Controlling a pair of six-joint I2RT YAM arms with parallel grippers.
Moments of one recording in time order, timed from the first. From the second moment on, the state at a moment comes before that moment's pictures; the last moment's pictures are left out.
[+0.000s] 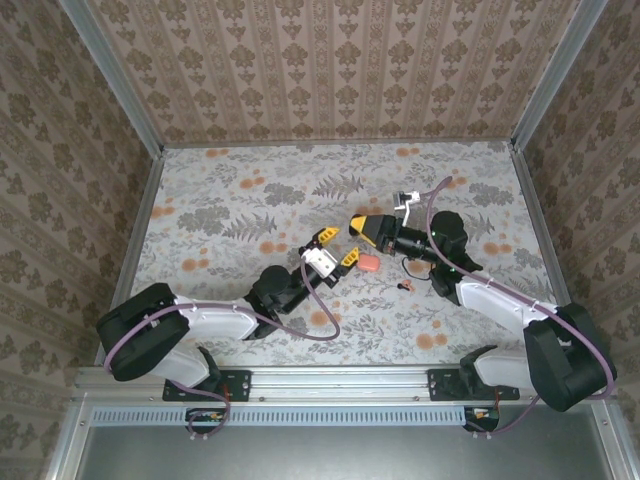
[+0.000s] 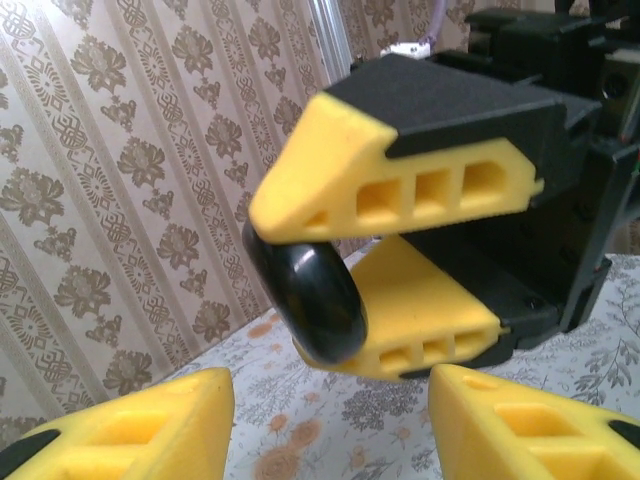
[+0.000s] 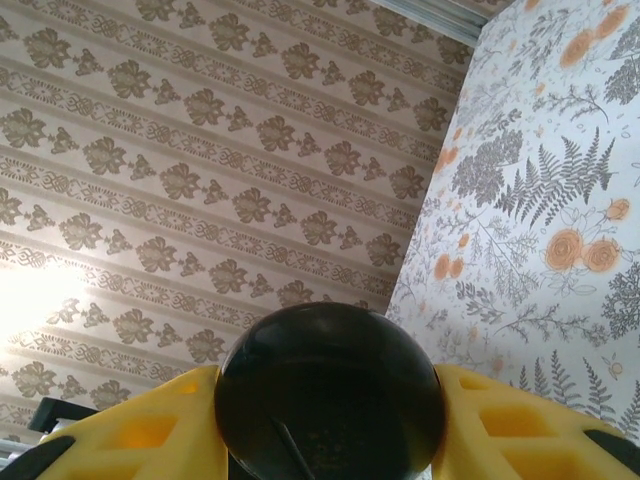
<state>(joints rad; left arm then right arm) -1.06 1.43 0.45 1.14 -0.17 0.30 0.39 1.25 0.56 0.69 -0.71 1.16</state>
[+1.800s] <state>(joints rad) -0.99 1.34 0.42 1.02 -0.11 0.13 0.38 1.00 0.56 0.24 -0.64 0.70</state>
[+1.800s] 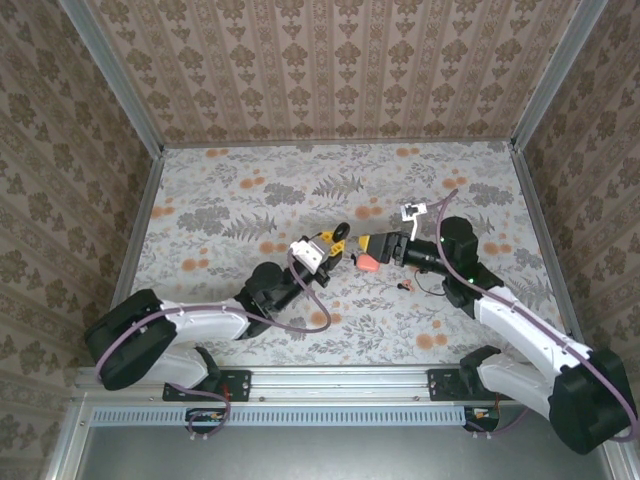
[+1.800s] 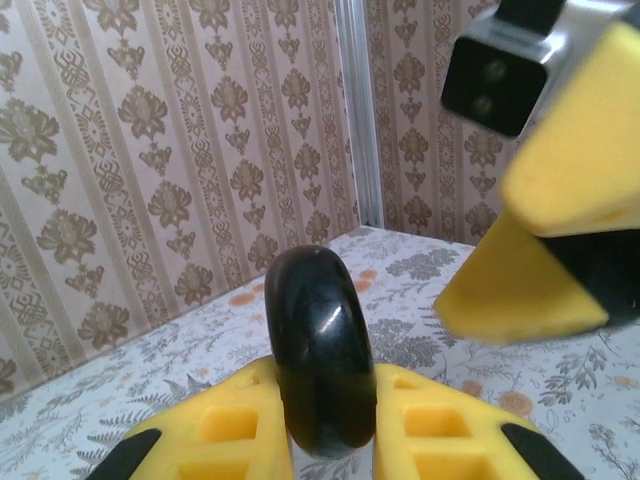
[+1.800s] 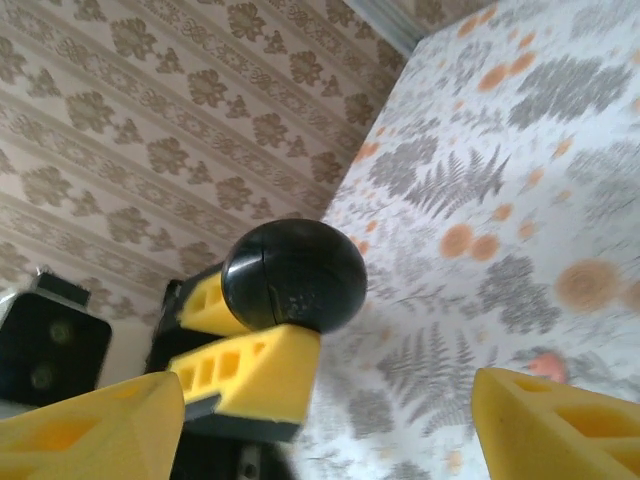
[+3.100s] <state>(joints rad) -0.88 1.10 0.59 0.04 0.60 0.30 0.53 1.19 0.82 -0.46 -0.85 -0.84</state>
